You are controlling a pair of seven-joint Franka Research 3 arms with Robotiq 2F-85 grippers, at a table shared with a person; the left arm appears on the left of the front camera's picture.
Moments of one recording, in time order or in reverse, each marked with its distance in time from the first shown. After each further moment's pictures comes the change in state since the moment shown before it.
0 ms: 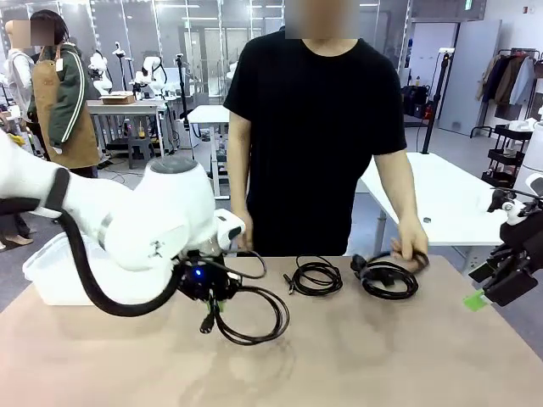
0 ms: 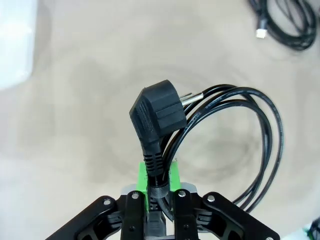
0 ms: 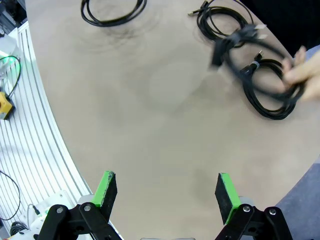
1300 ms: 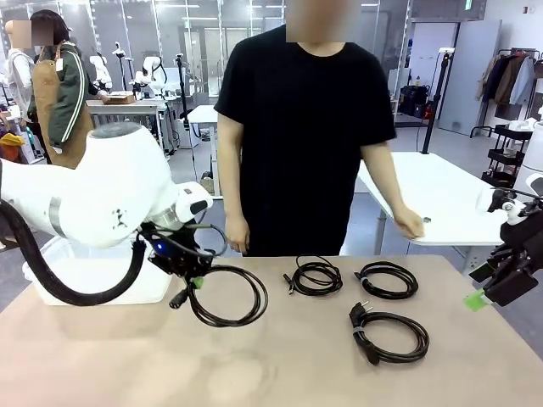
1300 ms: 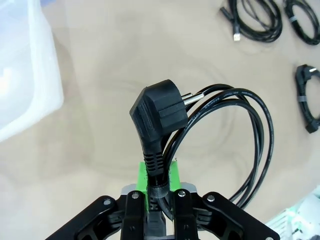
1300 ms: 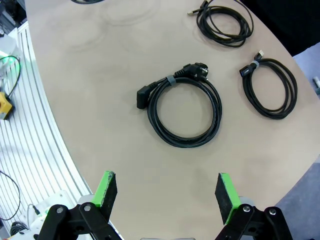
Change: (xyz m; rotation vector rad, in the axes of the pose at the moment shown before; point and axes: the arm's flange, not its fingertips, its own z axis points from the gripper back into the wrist) left arm 0.015 0.054 0.054 -0.075 -0.052 -0.167; right arm 0.000 0.000 0.000 -0.001 0.001 -0.001
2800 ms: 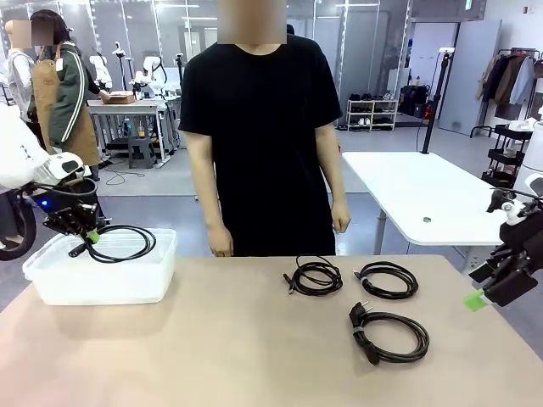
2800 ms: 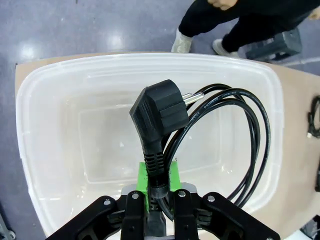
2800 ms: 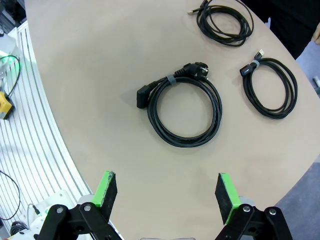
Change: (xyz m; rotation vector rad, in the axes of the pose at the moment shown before) left arm 0.094 0.340 -0.011 -0.062 0.018 0.283; right arm 0.001 0.000 -0.001 -0.001 0.004 0.000
